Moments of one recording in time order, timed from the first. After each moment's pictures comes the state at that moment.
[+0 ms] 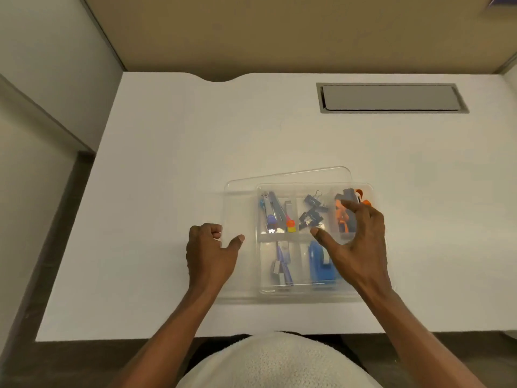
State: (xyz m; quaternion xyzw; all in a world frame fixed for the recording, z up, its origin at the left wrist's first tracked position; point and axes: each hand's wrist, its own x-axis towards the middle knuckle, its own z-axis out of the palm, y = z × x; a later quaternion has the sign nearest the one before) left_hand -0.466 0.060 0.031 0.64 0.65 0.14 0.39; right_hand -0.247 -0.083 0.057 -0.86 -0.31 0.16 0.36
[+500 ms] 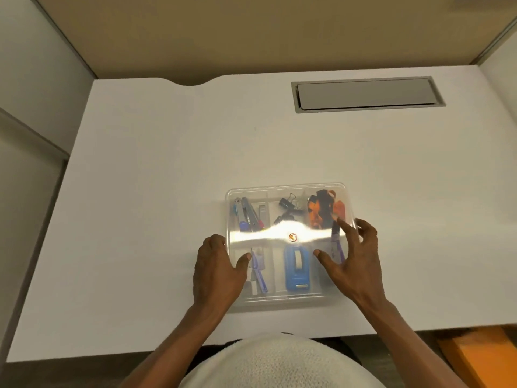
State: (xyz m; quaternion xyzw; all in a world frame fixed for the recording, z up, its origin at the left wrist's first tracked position) left_hand -0.413 0.012 0.008 0.76 0.57 0.05 0.30; right_hand -0.185 -0.144 0.001 -0.89 -0.33 0.16 0.27
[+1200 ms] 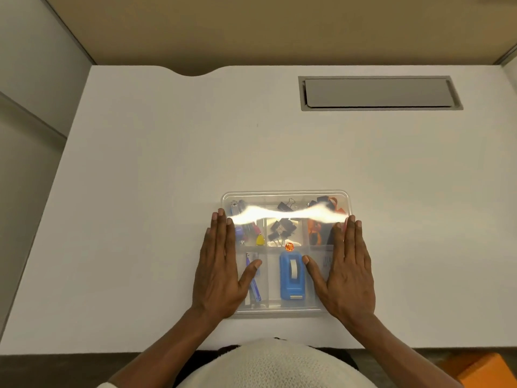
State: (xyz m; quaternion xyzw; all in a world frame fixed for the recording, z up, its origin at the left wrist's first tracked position) left_hand -0.397 0.010 -0.029 0.87 0.42 0.10 0.23; right_hand -0.182 -0.143 -0.018 -0.89 -0.43 0.09 0.14
